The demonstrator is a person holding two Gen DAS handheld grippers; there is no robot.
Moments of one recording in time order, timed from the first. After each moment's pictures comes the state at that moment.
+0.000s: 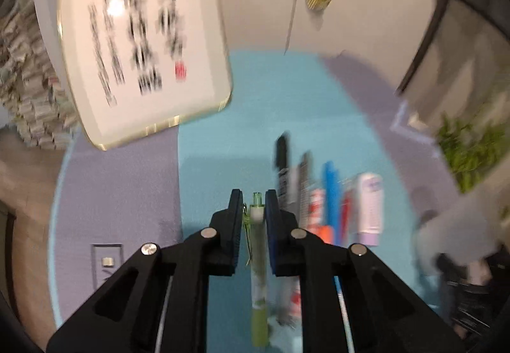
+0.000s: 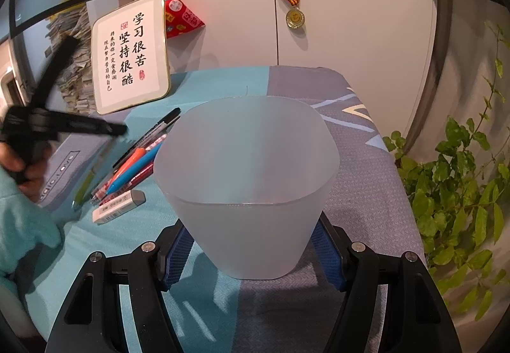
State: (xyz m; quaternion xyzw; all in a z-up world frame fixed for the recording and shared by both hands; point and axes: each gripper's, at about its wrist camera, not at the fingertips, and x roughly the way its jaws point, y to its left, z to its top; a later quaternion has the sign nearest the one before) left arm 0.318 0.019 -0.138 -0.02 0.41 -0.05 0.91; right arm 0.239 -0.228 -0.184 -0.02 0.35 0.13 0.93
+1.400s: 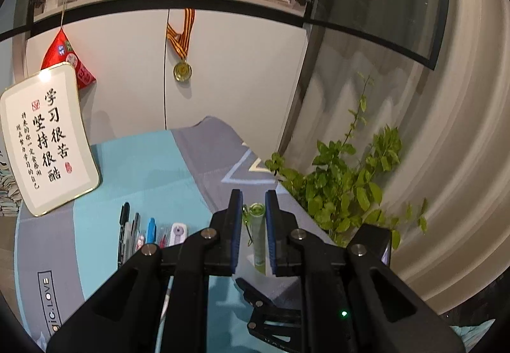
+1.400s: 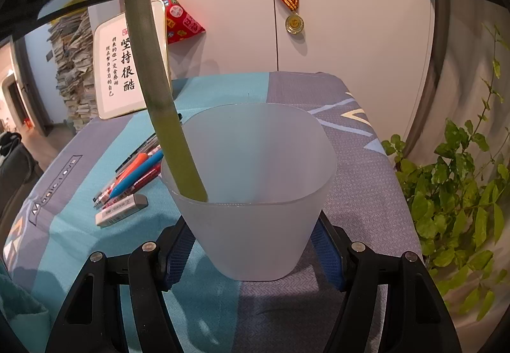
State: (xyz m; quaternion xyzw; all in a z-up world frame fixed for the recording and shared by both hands) left arm 0.234 -0.111 -0.051 -0.02 0.30 -0.23 0.92; right arm 0.236 -0.229 -0.181 -0.02 0.34 0.13 0.93
